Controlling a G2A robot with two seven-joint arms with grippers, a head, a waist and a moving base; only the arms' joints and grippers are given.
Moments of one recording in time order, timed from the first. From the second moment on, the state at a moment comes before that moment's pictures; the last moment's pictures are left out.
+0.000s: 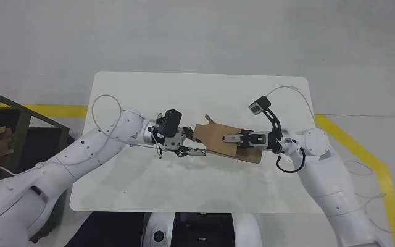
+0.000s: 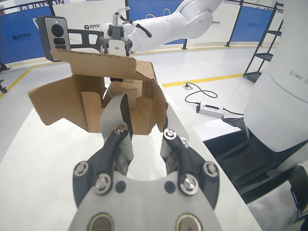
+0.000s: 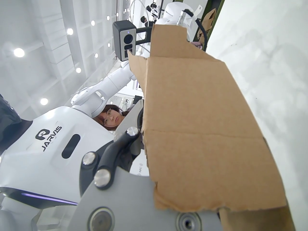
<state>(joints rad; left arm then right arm) 0.61 -0.82 -0.37 -1.39 1.31 -1.01 0.81 -1.11 -1.12 1.16 -1.48 0.57 -0.31 1.28</state>
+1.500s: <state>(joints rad) 0.54 -0.85 -0.29 -1.36 1.29 -1.00 0.82 -1.12 -1.11 1.16 -1.51 0.57 -0.32 1.29</state>
